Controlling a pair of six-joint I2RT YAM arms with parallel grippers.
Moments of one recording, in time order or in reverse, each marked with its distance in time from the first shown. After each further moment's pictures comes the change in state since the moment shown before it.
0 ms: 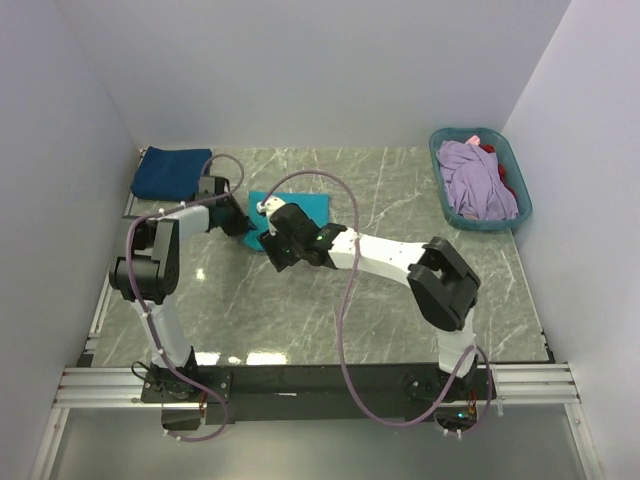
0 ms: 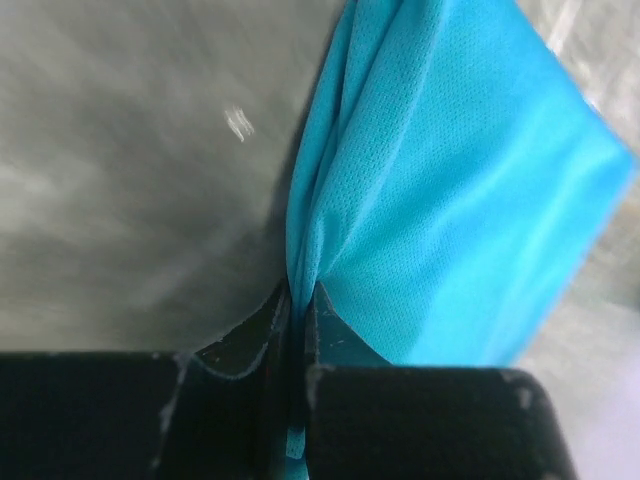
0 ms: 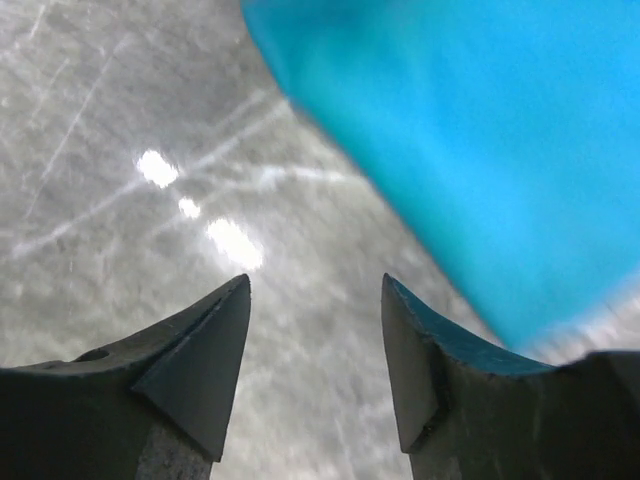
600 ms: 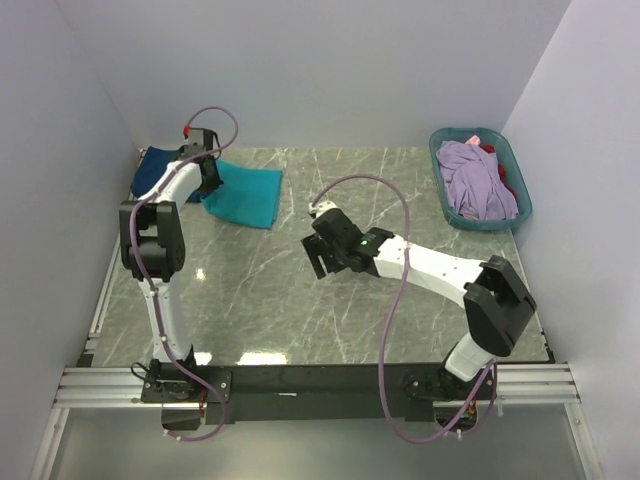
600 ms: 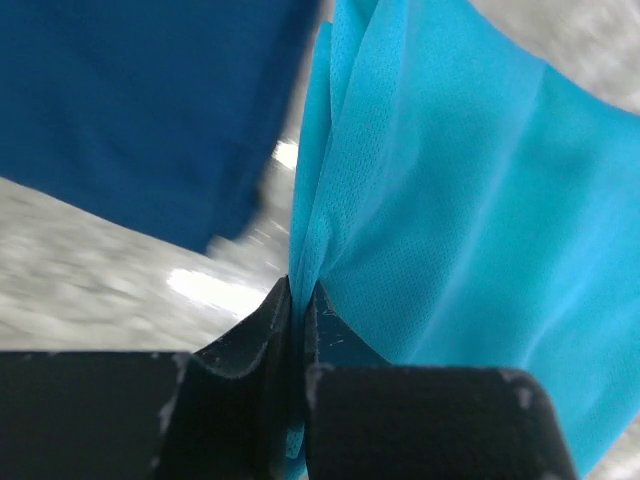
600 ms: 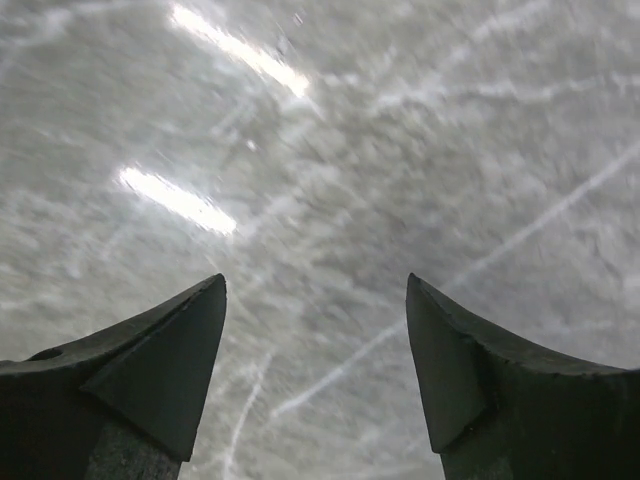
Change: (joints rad) left arm 0.068 0.230 0.630 -0.390 -0.502 0.470; right arm -0.085 -0.328 -0.285 -0.178 0.135 0.104
